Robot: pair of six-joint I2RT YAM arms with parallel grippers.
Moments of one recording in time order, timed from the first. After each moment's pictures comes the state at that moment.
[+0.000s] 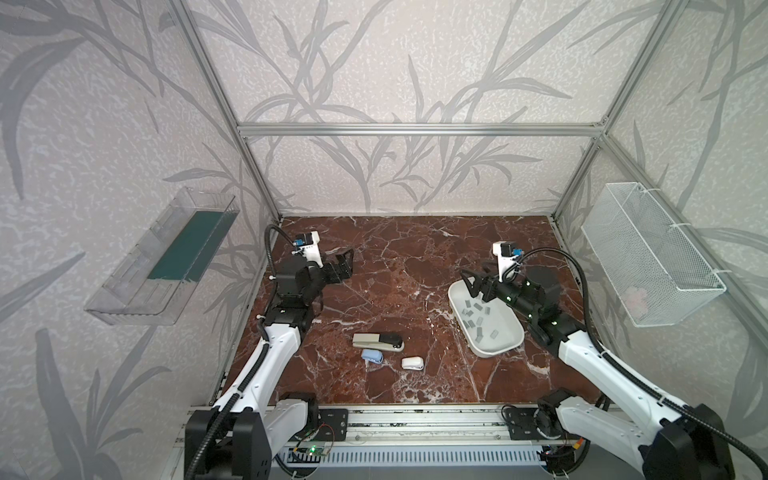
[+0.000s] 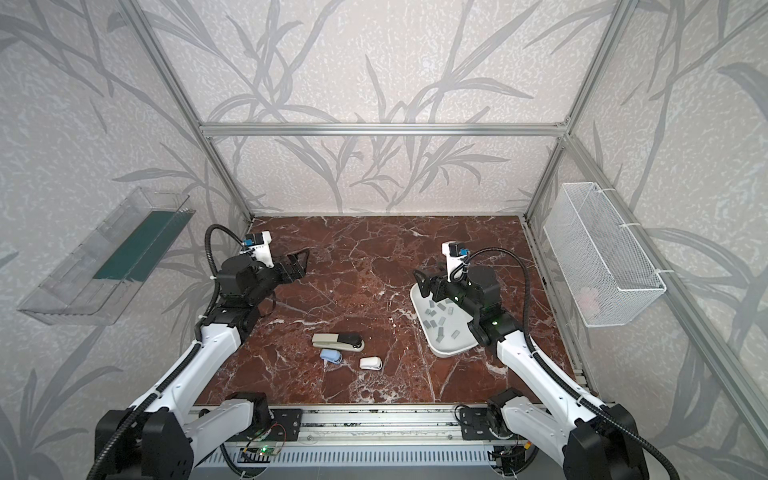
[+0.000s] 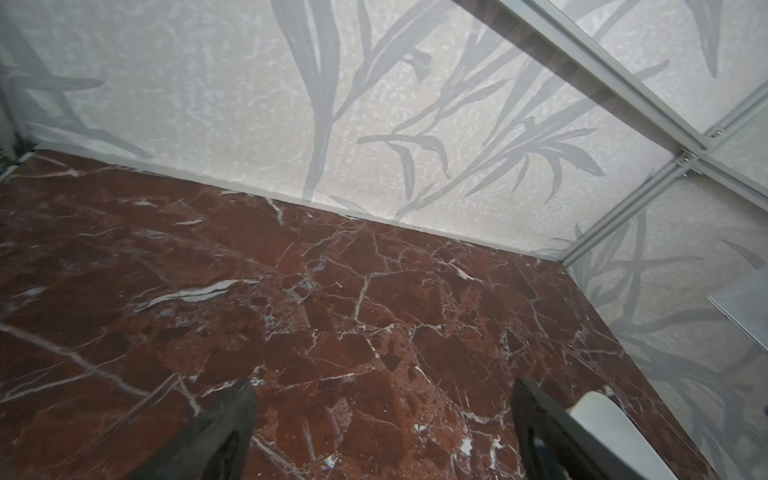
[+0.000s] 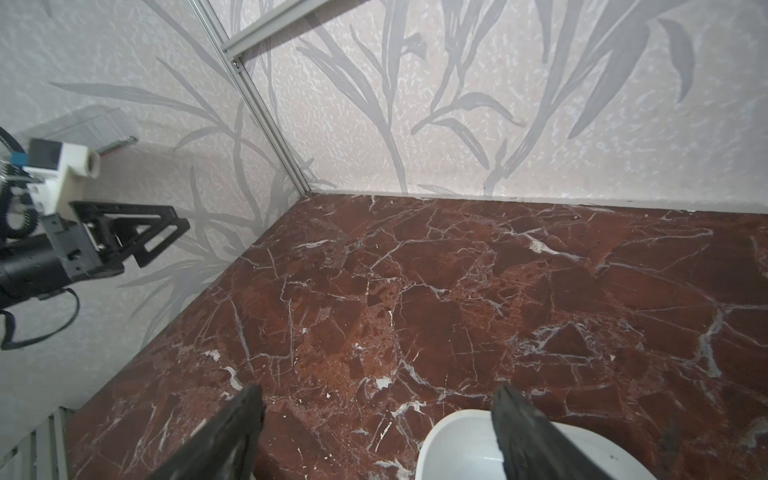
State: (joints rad) left arm -0.07 1.06 0.68 0.16 0.29 -0.33; right arm 0.39 1.04 0.62 0.21 -0.29 0.29
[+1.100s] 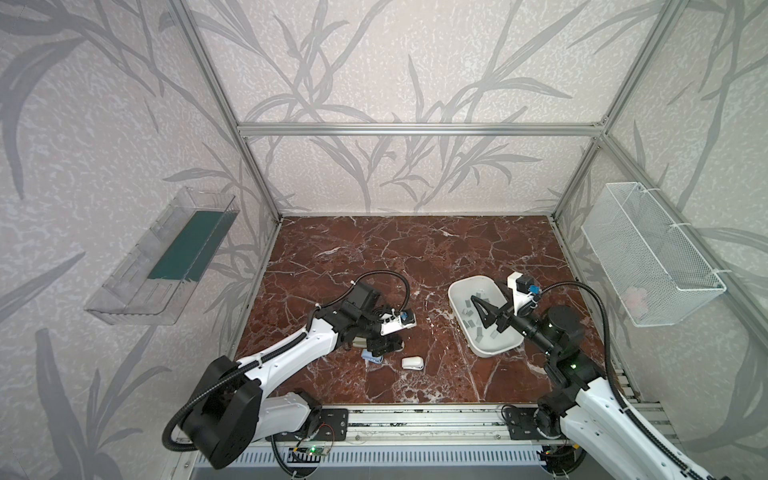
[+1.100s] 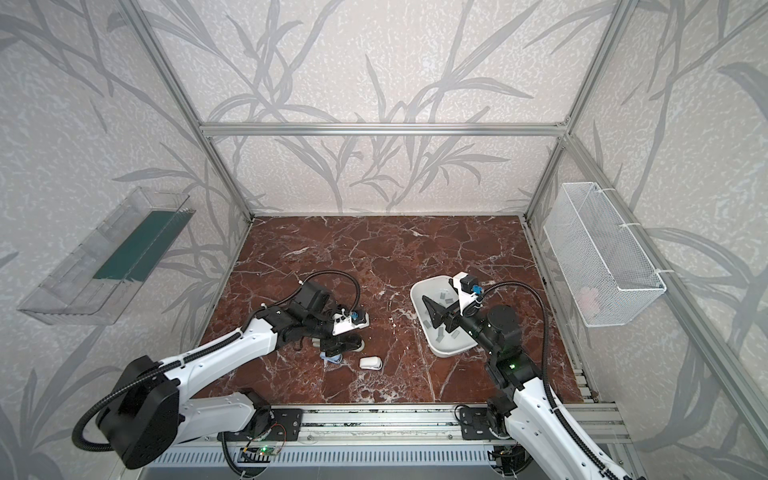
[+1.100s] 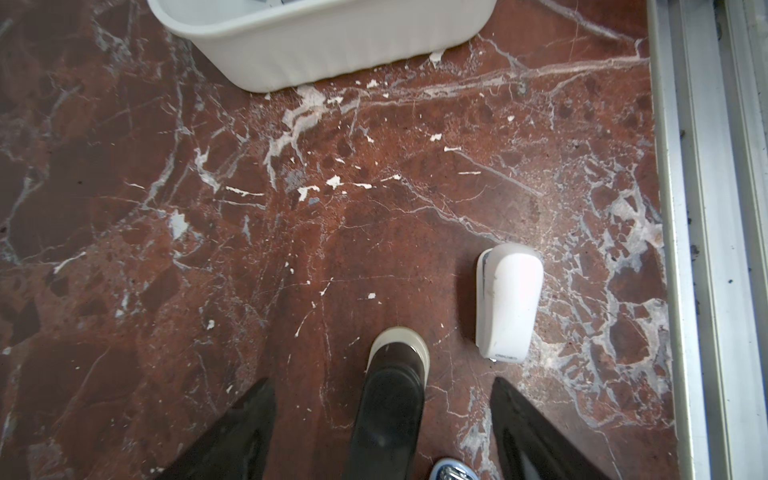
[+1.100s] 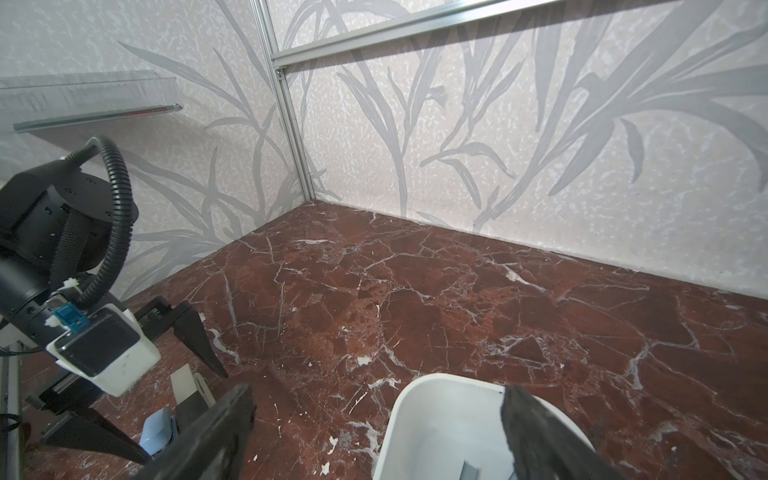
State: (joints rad) left arm -0.60 1.27 0.69 -0.42 0.42 0.75; right arm 0.39 0.64 0.35 0.21 -0.30 0.12
